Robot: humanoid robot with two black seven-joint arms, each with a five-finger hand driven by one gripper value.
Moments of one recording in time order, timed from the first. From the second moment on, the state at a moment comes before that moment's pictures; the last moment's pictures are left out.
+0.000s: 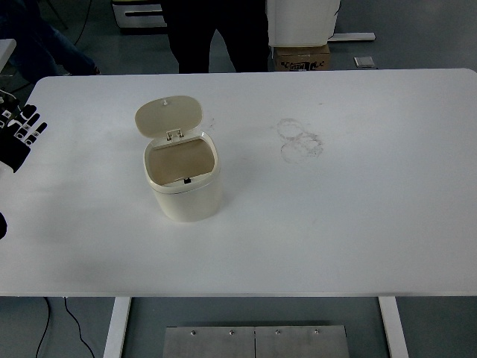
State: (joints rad) left arm -0.62 0.51 -0.90 -0.51 -0.13 -0.41 -0.12; right arm 0.05 0.00 0.29 0.08 -0.30 -0.03 0.02
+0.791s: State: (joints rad) left arm -0.64 0.52 -0.89 -0.51 -0.13 -0.41 -0.11; right arm 0.05 0.00 0.29 0.08 -0.30 -0.03 0.02
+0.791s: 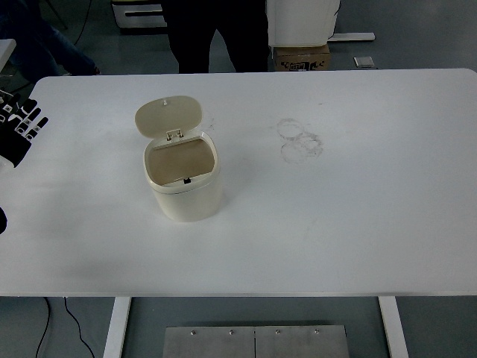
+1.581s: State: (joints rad) left arm -0.76 0.62 -0.61 -0.60 -0.13 -0.42 -0.11; right arm 0.05 0.00 0.29 0.08 -0.30 -0.03 0.02
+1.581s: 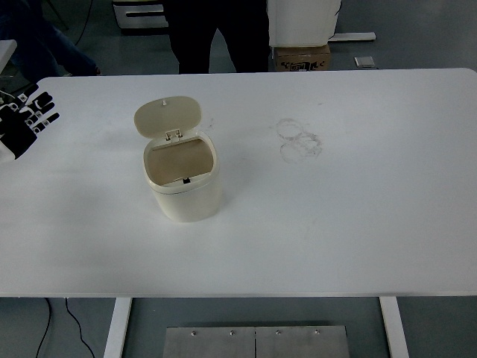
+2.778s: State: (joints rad) left arm -1.40 0.83 0.13 -1.01 -0.06 -0.15 0.07; right arm 0.05 0.00 0.29 0.08 -0.30 -0.03 0.02
